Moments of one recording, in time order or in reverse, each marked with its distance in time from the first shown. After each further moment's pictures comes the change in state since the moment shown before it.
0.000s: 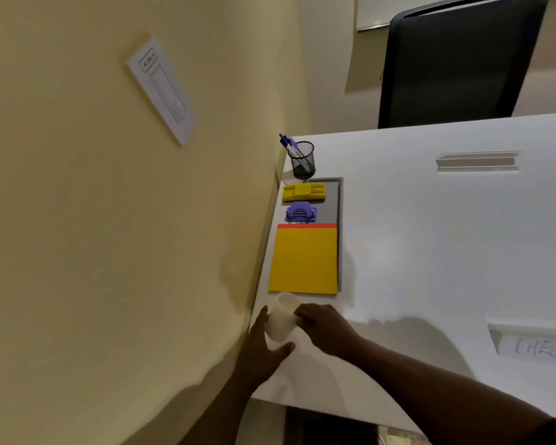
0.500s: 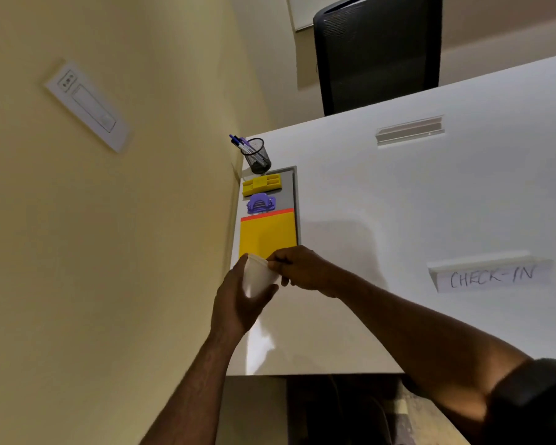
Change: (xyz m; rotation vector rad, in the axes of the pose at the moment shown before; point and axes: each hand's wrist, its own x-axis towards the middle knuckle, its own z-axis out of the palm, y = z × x) left_hand -0.031 0.091 0.003 0.249 0.299 0.358; right_hand -0.039 -0.027 -0.098 0.479 -0.036 0.096
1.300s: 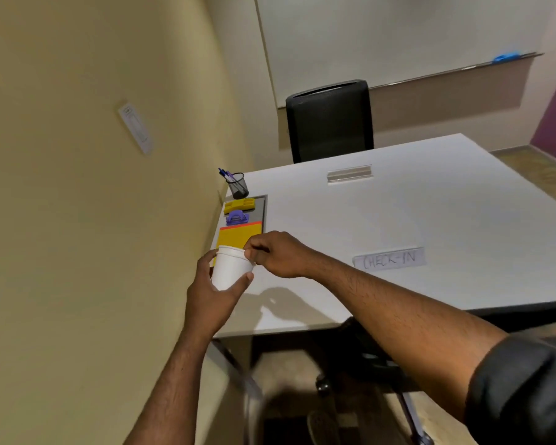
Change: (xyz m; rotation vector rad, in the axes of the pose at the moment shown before) left_hand -0.204 0.093 -0.044 -0.378 0.198 -0.038; right_hand -0.226 -0.077 0.014 -0.434 0.122 -0.285
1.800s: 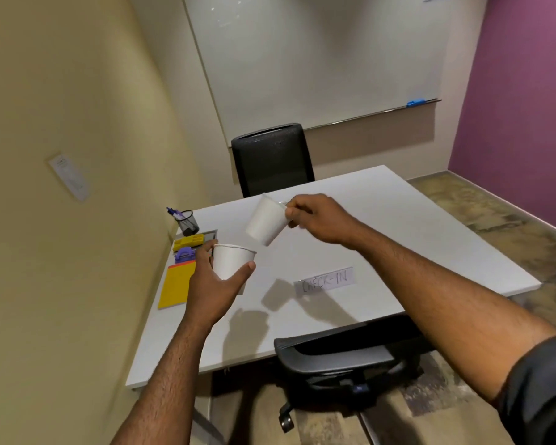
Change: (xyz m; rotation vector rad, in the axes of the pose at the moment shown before) left_hand -0.028 0.125 0.086 -0.151 -0.127 0.185; right_hand -0.128 0.036 -0.188 -0.025 0.437 0.105
